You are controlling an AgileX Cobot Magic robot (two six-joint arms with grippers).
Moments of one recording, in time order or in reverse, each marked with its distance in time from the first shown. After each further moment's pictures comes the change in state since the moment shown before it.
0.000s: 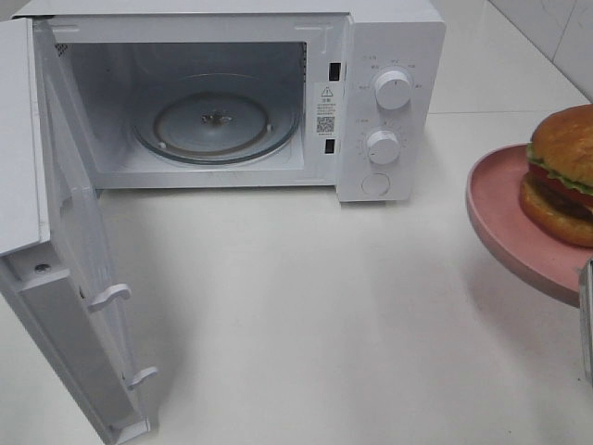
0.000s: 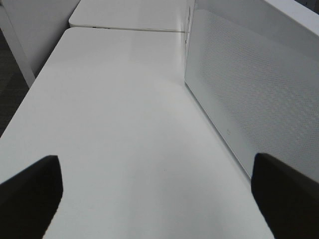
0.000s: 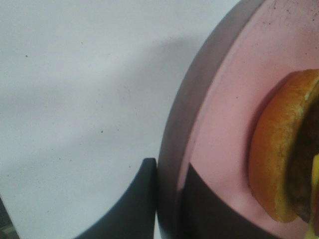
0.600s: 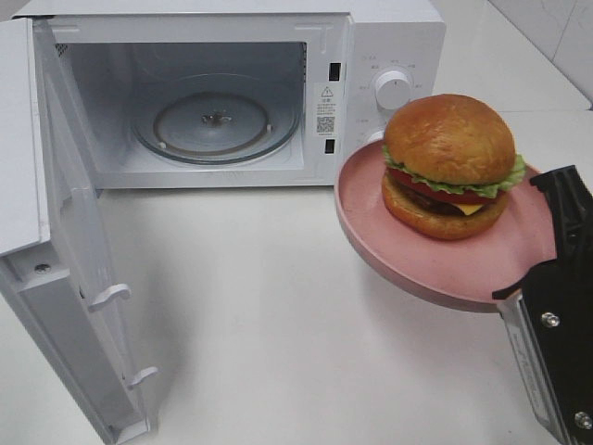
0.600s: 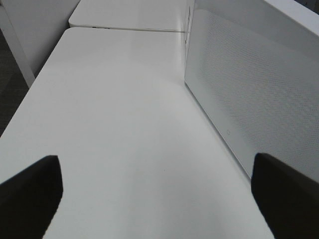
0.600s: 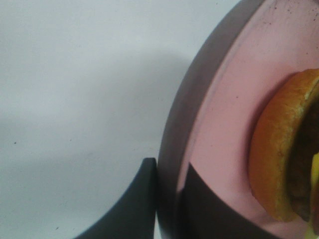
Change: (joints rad) left arm 0.000 0.000 0.000 0.000 0.000 0.000; right arm 0.000 0.097 -0.012 0.201 -0.318 -0.457
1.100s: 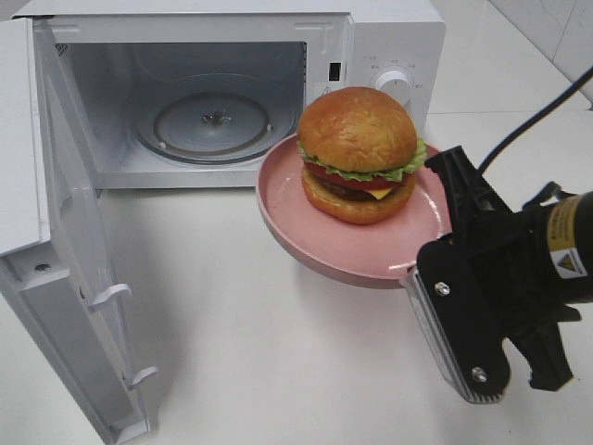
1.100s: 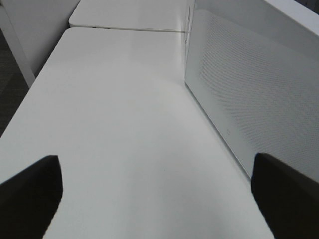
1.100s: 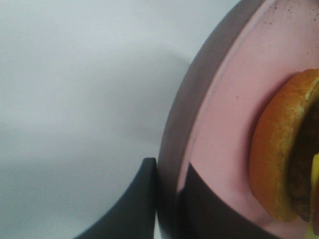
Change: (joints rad) left arm 0.000 0.000 0.000 0.000 0.000 0.000; right arm 0.000 0.283 -0.118 0.073 -0.216 -0.188
